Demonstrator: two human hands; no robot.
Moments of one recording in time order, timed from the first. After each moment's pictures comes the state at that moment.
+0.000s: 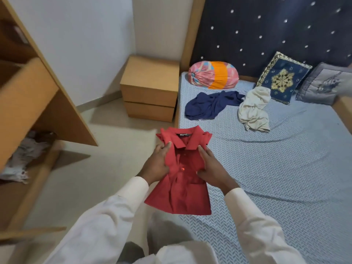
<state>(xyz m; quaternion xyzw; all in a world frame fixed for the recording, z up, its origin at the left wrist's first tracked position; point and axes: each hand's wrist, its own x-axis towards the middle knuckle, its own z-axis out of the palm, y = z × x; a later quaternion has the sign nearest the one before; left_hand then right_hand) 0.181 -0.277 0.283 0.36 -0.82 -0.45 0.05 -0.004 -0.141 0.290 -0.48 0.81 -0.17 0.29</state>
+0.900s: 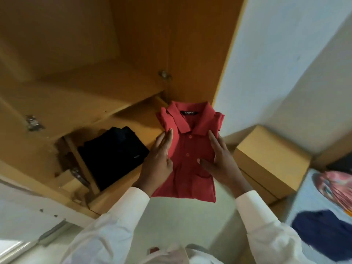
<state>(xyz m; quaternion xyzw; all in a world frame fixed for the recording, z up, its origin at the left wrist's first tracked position) 0.471 -0.486 0.485 0.63 -0.68 -0.15 0.36 0.248 -0.534 0.495 -0.79 0.51 -0.25 0.25</state>
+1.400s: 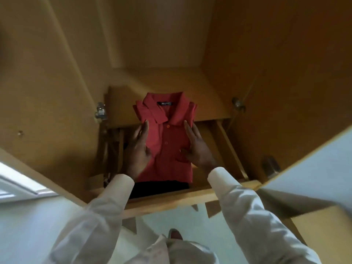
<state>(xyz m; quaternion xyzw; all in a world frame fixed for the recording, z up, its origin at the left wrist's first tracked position) 0.639 -0.538 0.478 0.84 -0.42 0.08 0.33 0.497 -0.714 0.469 -0.91 0.24 -0.14 0.31</state>
